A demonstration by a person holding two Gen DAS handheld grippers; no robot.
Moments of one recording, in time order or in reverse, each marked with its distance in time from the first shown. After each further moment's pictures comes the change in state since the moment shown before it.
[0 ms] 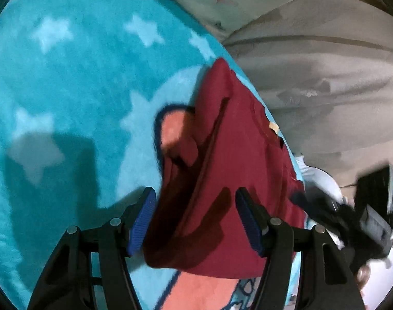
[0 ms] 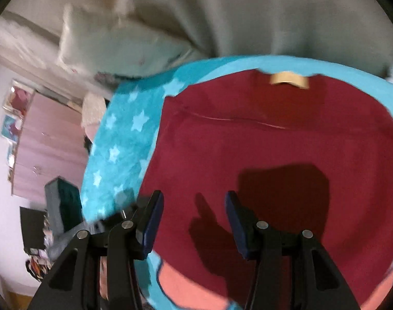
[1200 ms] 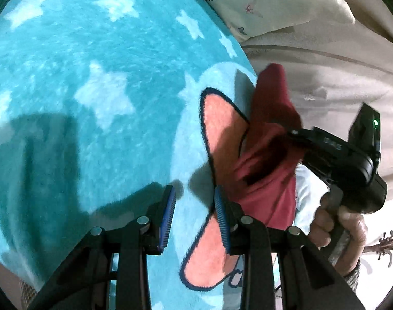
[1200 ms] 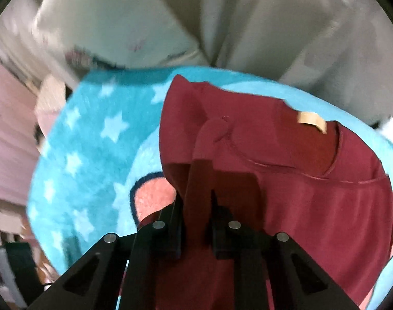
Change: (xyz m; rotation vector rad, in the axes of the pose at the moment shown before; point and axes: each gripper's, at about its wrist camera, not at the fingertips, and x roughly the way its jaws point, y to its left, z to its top) left arm -0.054 0.045 -0.032 -0.090 0.011 -0.022; right arm 0.043 0.050 0.017 -0.092 -0.066 -0.316
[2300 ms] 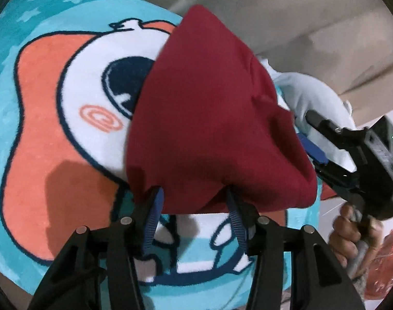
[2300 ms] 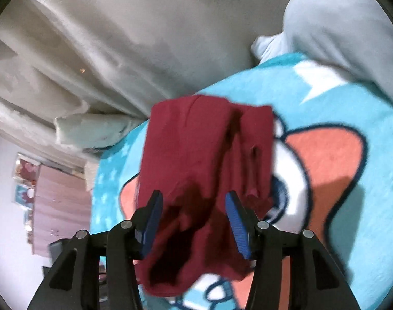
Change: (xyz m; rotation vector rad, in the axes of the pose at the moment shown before) left arm 0.133 -0.193 -0.133 0.390 0.127 0.152; right arm -0.127 -0.267 -0.125 0.429 -0.188 0.363
